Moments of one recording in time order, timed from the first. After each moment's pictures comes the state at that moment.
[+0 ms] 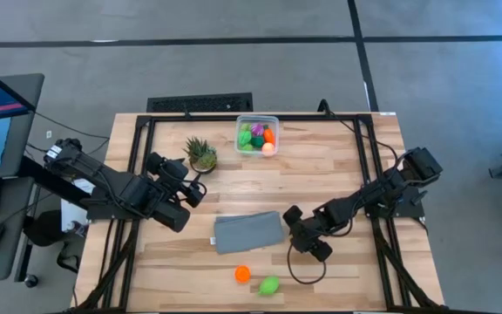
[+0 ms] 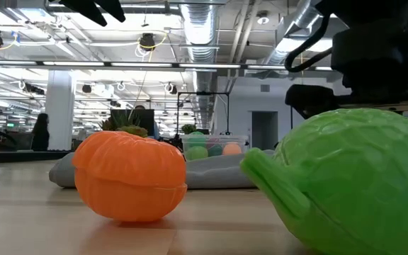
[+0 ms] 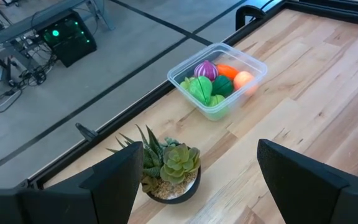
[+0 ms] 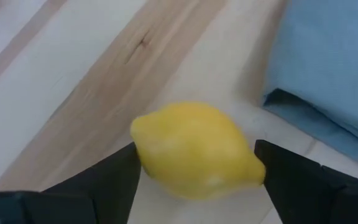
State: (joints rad) left arm -0.46 1.31 1.26 -1.34 -1.04 -1.18; right arm 0.43 1.66 0.81 -0.30 -0.05 -0.30
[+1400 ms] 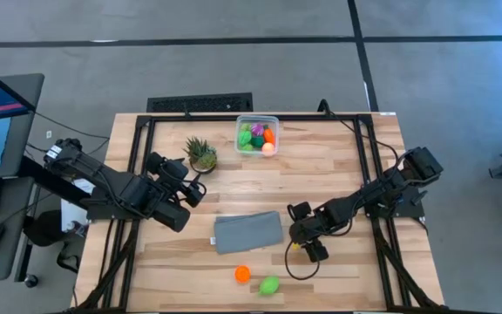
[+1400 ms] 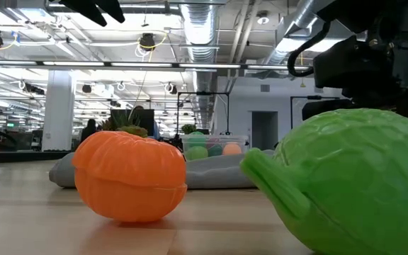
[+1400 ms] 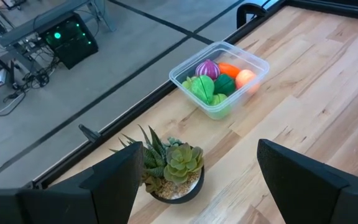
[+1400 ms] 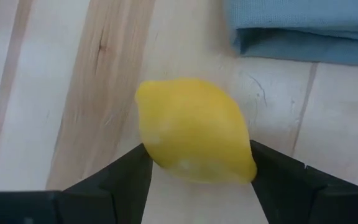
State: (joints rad) left arm -0.46 1.31 1.26 -1.35 -1.04 -1.16; right arm 0.43 1.65 0.81 -0.37 -0.05 0.13
